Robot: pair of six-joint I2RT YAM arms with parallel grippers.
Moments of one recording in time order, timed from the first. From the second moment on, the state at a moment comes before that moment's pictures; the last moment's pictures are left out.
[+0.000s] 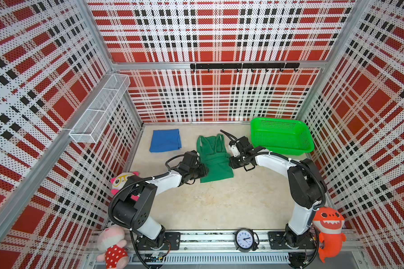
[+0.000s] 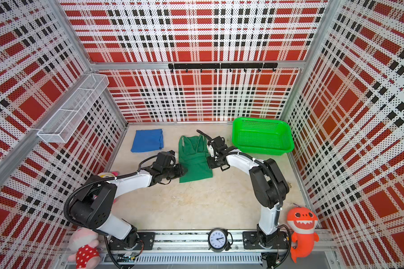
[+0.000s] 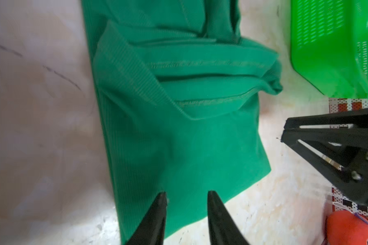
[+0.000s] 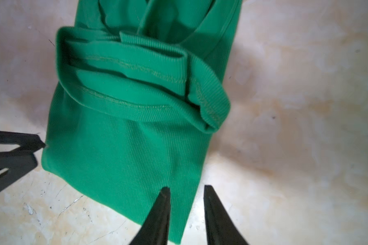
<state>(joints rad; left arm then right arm) -0.46 1.61 0.75 0.02 0.24 -0.70 0.53 1.87 1.27 -0.46 -0.16 0.19</state>
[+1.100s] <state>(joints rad) -0.51 1.69 0.83 0.17 0.16 -0.77 0.50 1.95 1.29 -0.29 -0.14 0.26</state>
